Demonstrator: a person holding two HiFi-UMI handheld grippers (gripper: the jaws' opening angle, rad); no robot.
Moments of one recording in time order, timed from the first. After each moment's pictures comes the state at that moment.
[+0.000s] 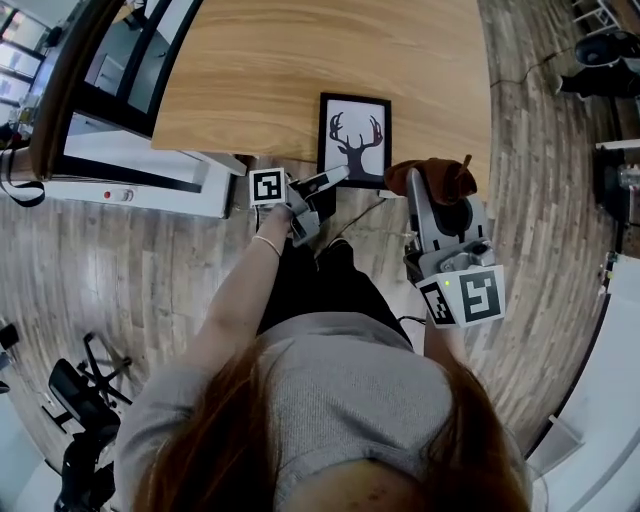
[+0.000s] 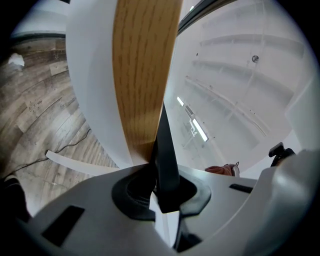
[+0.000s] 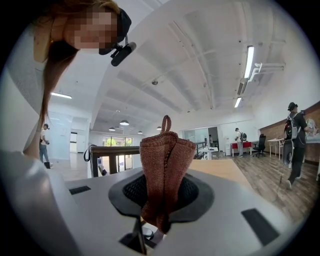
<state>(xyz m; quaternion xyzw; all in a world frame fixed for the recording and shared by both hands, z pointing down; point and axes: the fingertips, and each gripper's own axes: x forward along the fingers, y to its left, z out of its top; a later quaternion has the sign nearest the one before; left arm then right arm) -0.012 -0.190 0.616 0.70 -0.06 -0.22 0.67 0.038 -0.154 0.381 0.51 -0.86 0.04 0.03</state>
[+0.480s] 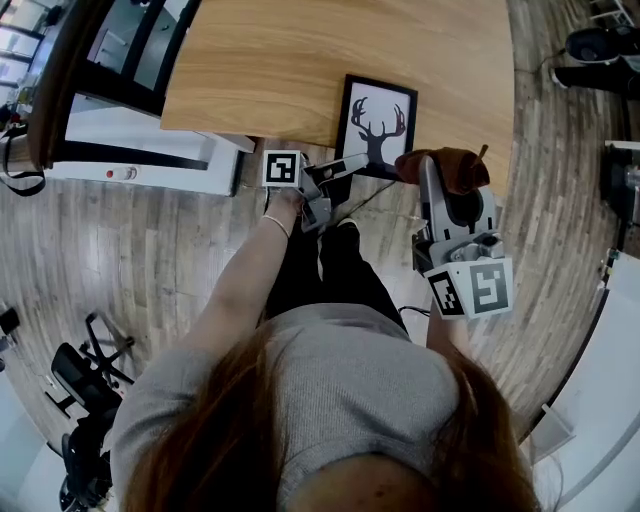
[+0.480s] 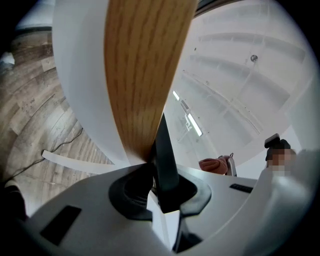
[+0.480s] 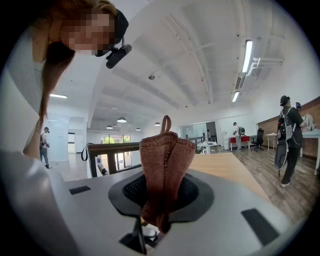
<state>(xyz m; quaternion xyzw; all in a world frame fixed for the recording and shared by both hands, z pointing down) -0.017 -0.188 0.603 0.71 -0.01 -0.21 0.67 0.016 -0.169 0.395 0.52 -0.85 0.06 0.03</state>
